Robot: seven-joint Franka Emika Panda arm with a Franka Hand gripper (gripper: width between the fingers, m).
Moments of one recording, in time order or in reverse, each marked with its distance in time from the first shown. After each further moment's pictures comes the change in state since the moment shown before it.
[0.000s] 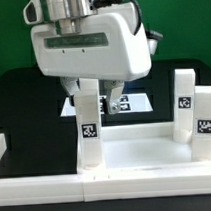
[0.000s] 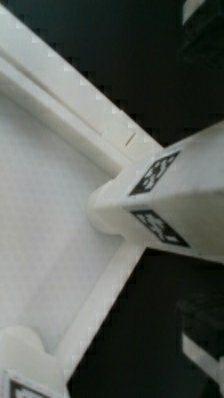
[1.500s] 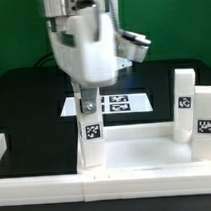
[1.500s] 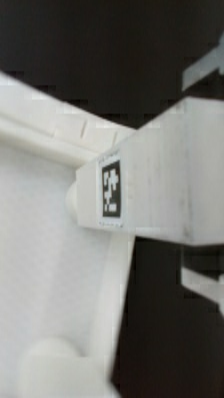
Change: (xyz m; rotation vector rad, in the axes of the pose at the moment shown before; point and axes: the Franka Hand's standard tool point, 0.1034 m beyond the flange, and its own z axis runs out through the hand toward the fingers) arm 0.009 0.004 -0.002 -0.011 0.049 0.614
